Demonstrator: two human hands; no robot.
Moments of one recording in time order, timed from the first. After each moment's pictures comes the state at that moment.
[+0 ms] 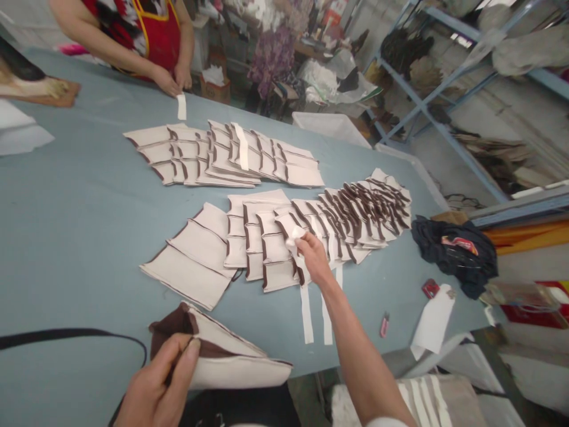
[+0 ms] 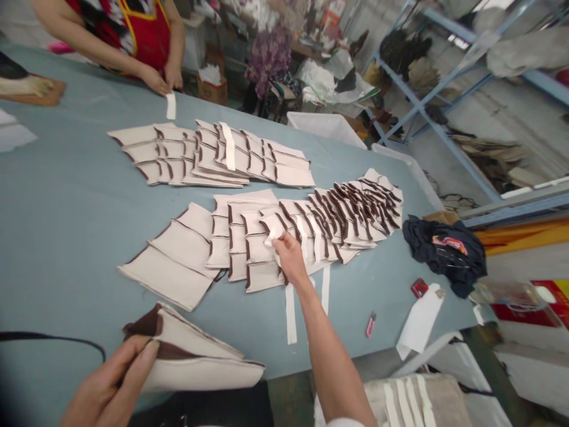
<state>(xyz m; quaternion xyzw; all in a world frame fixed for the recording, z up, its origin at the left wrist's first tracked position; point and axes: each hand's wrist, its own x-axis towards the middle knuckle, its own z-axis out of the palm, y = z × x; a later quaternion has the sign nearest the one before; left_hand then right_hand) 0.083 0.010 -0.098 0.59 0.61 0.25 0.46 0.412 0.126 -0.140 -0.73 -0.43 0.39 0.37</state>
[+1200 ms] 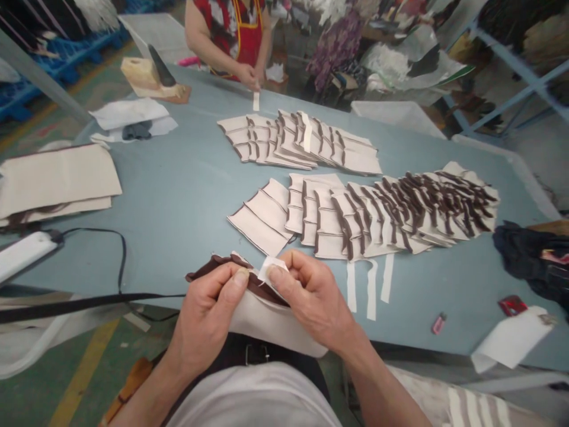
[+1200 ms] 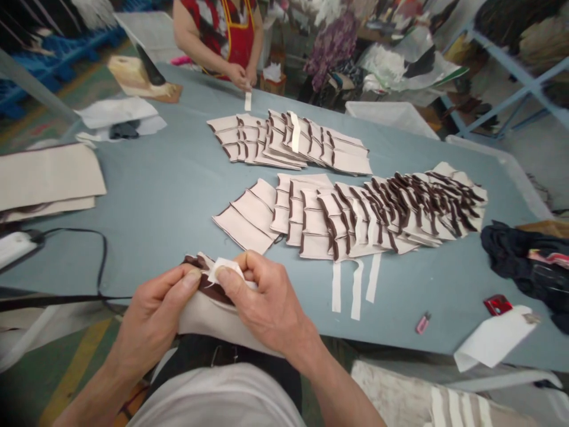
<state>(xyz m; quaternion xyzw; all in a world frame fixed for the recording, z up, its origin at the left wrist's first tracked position) 0.034 -0.025 -0.008 0.49 0.58 0.38 0.53 0.211 -0.006 0.001 -0.53 -0.53 0.56 0.35</state>
